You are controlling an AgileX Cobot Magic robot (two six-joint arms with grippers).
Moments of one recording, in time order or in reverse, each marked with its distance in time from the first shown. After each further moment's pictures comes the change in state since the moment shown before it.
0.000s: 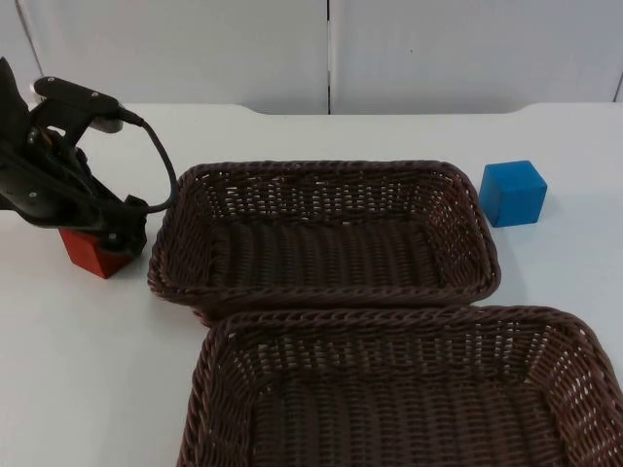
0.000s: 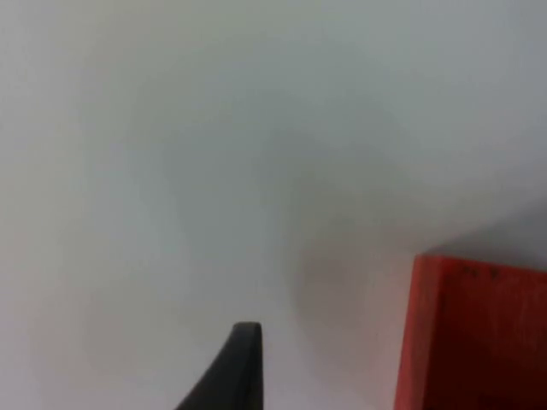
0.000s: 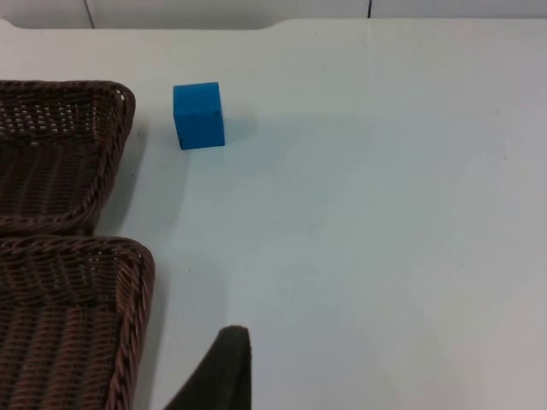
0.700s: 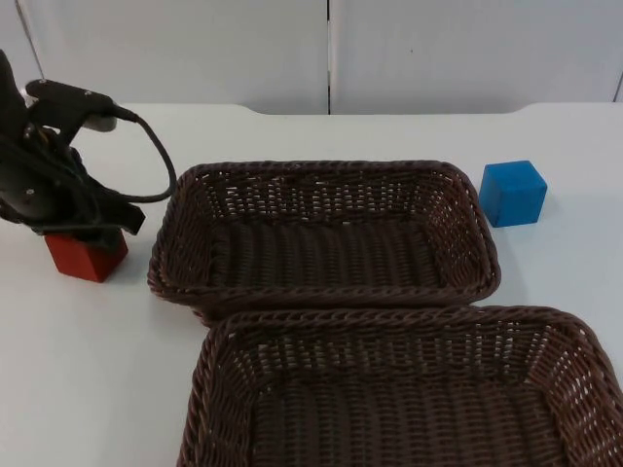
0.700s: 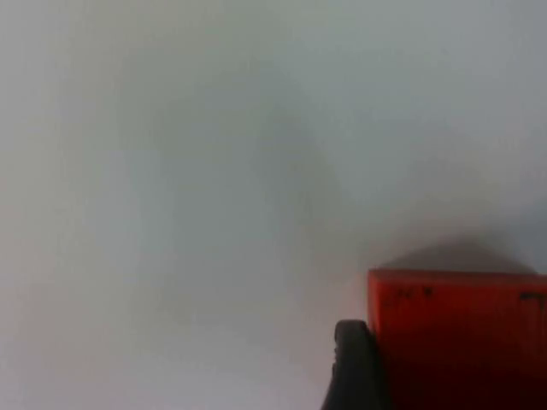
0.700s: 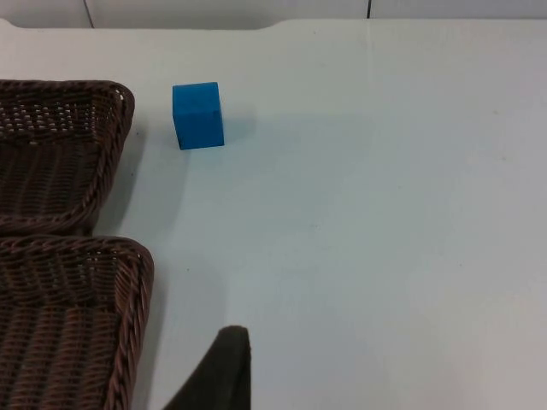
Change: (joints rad) right arm 0.000 0.000 0.000 0.000 0.000 -0.003; left arm 0.000 -0.026 -0.006 0.004 0.080 -0.080
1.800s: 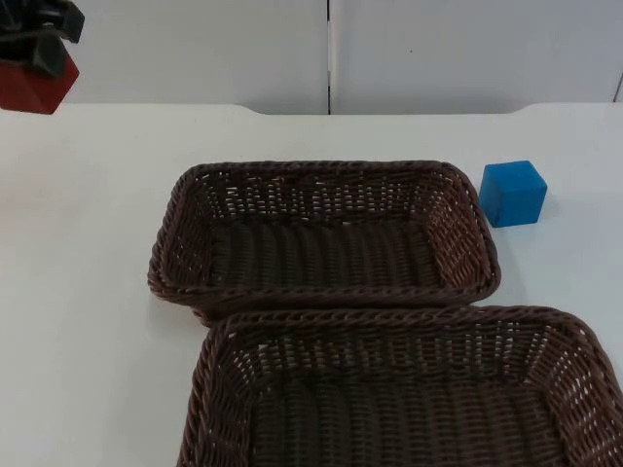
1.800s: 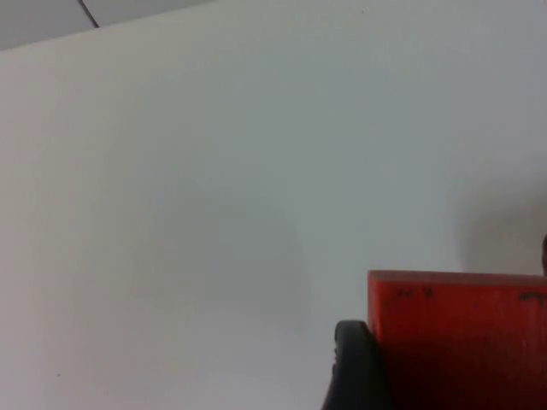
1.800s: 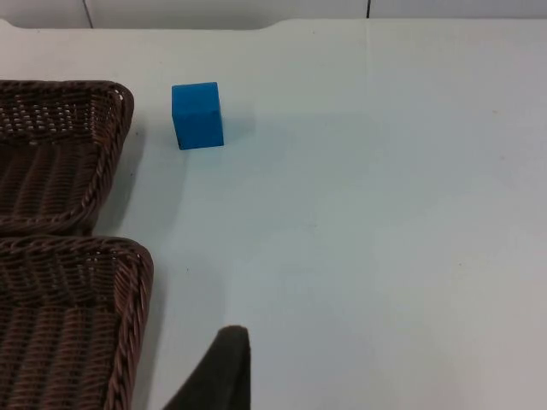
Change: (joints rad) right arm 0.000 0.000 0.000 -0.002 0.000 0.002; left arm 0.000 -0.445 0.000 -0.016 0.154 -0.073
